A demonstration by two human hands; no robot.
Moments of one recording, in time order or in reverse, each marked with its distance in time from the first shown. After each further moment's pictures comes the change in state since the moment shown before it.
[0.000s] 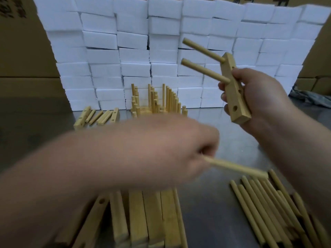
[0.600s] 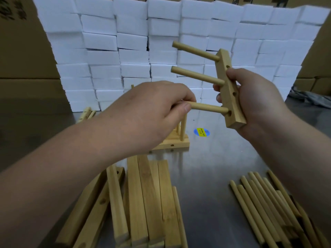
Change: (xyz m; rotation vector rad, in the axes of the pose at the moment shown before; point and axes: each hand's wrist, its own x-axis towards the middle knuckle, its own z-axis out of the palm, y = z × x) left_hand 0.015 -0.027 0.004 -0.189 0.529 -0.069; right_hand -0.006 0.003 0.005 0.016 -0.044 -0.033
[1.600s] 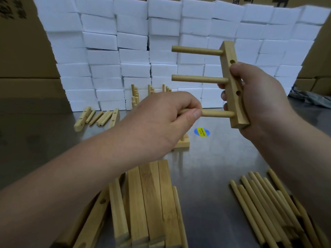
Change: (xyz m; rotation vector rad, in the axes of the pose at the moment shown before) left_hand -0.005 0.006 0.016 -0.265 -0.008 -0.074; right_hand 0.000 0.001 -0.003 -0.082 -0.008 -0.154
